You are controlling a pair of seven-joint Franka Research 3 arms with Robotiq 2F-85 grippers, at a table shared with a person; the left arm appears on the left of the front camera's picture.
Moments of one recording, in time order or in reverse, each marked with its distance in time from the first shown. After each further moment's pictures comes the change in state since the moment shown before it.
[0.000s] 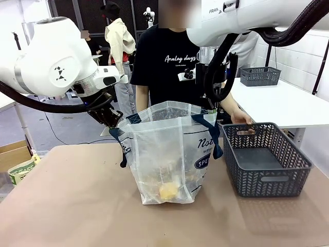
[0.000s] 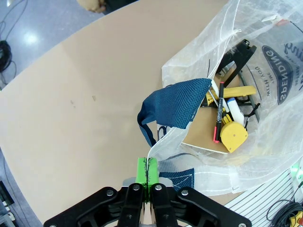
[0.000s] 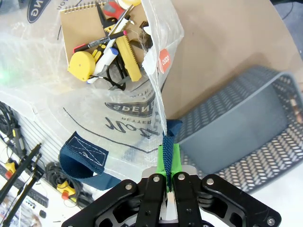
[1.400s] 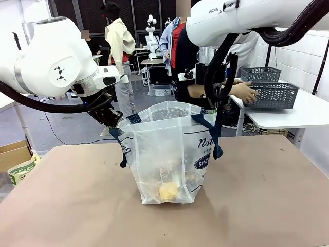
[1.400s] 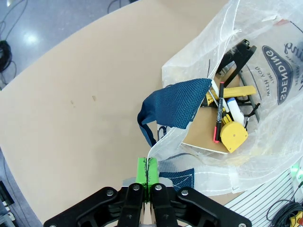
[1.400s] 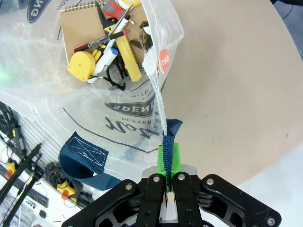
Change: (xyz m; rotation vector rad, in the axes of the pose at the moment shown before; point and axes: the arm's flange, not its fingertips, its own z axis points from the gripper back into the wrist) left arm 0.000 0.000 0.000 0.000 0.000 0.000; right arm 0.000 0.000 0.000 0.000 0.000 0.000
